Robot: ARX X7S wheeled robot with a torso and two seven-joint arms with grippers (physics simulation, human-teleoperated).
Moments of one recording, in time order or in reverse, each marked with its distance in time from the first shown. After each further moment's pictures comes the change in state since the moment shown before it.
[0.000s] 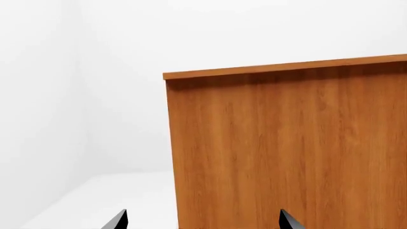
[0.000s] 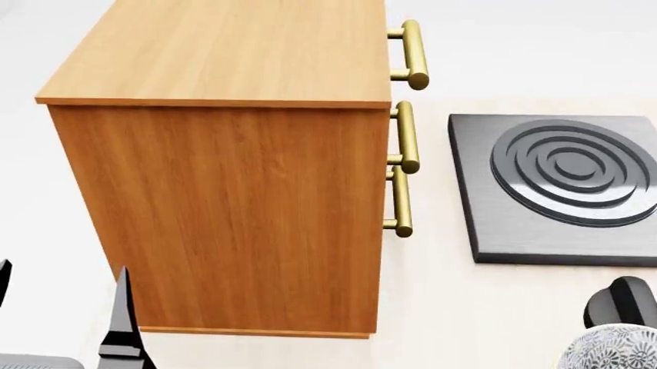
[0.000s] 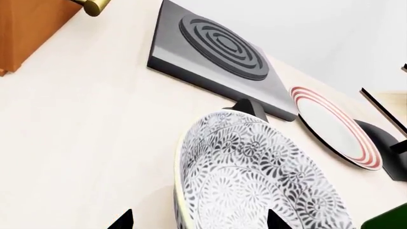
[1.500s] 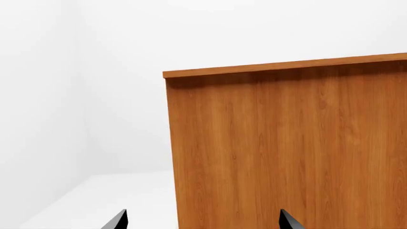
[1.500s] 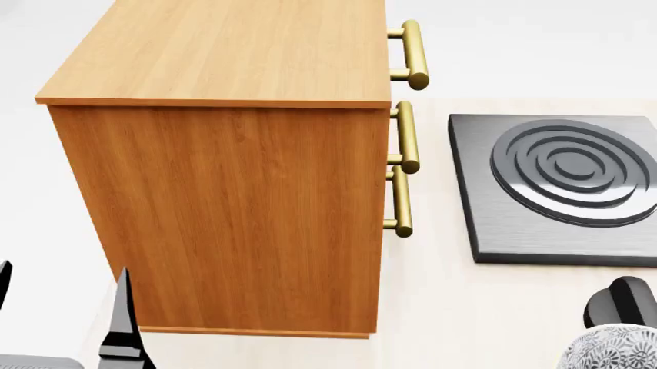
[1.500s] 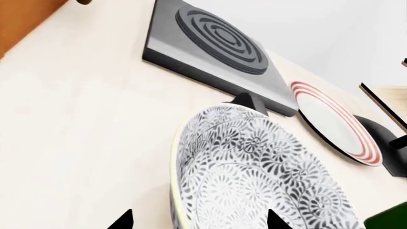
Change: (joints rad) left arm -0.004 -0.018 0.015 -0.005 -0.017 0.009 -0.020; right arm 0.034 -0.001 -0.021 0.074 -0.003 -0.025 0.010
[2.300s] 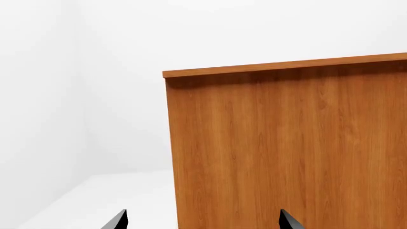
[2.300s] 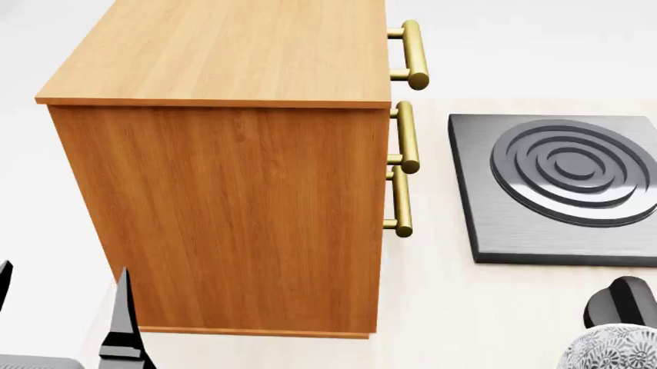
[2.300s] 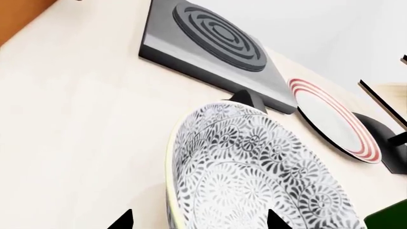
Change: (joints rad) left arm -0.003 -0.008 0.008 -0.002 -0.008 0.004 -0.010; right arm 0.012 0.000 -0.001 0.025 0.005 -0.007 0.004
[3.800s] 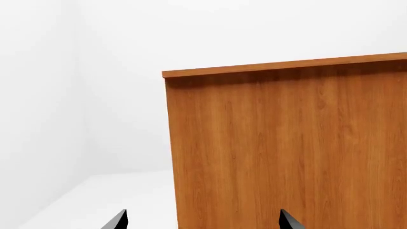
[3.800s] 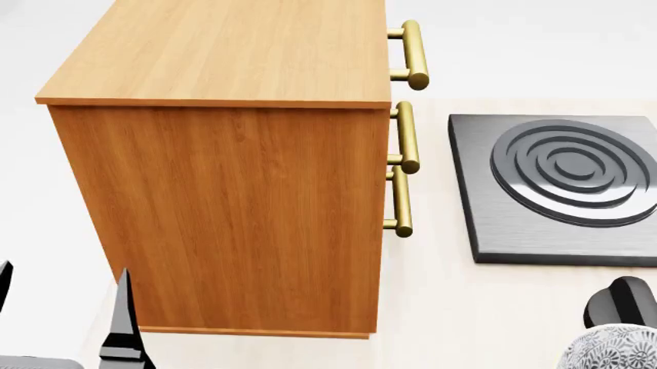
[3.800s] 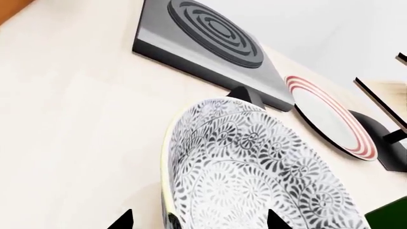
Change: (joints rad) left arm -0.004 -0.016 0.016 -0.003 -0.010 0.008 -0.018; right arm 0.023 -0.008 -0.021 0.063 -0.018 -0.034 0.016
